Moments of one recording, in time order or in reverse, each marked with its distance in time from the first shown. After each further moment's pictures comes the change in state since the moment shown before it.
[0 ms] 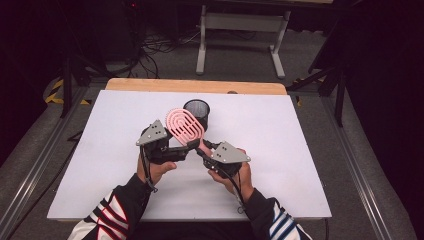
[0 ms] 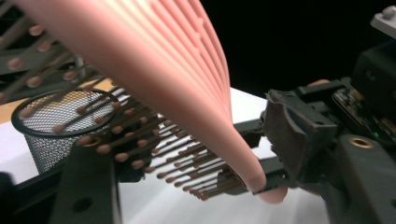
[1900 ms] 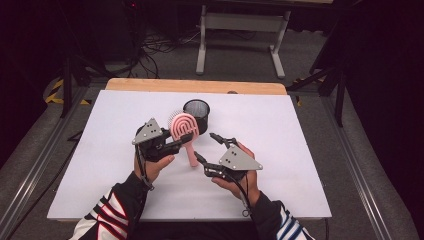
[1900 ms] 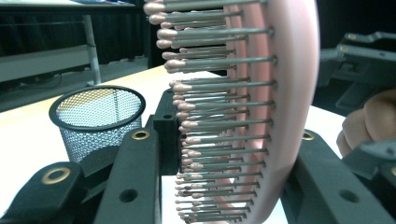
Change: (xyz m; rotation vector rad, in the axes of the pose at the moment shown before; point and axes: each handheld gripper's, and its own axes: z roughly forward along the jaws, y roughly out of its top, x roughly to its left) left arm 0.013 -0.004 -0.007 0.011 0.043 0.026; right arm 0.001 0.017 -0.030 -0.123 -0.029 -0.024
